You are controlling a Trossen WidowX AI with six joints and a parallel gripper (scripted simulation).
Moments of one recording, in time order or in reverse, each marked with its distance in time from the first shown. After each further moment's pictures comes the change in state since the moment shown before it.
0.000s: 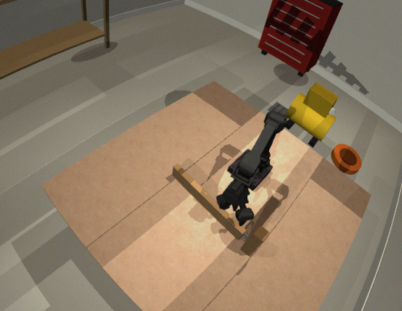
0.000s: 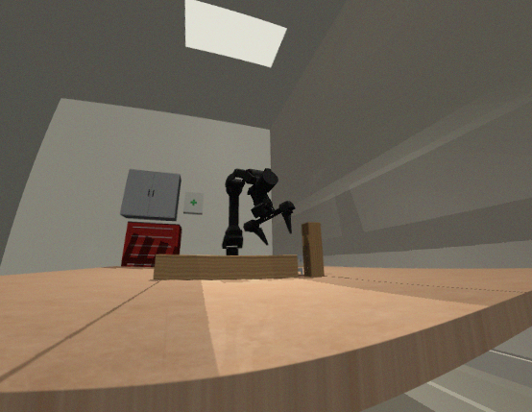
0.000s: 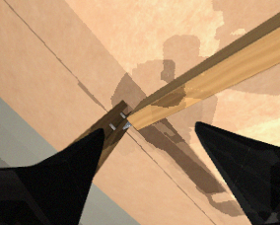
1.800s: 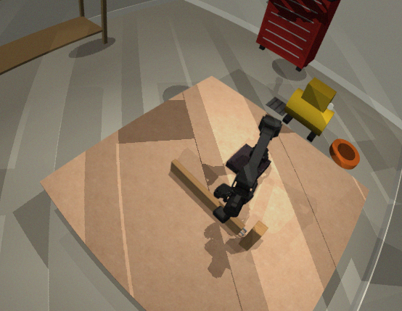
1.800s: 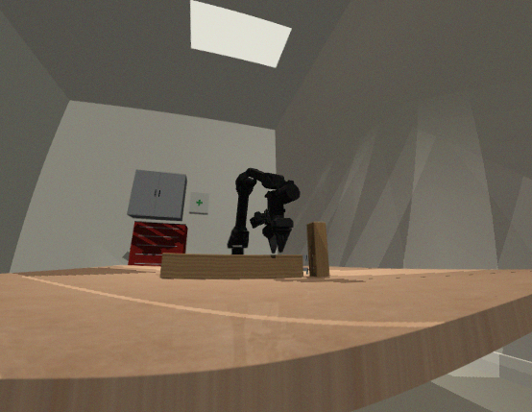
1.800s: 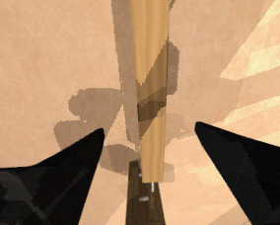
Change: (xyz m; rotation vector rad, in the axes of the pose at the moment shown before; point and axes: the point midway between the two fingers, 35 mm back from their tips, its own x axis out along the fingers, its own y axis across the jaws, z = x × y) arm 0.035 -0.026 0.014 0.943 -0.271 -0.294
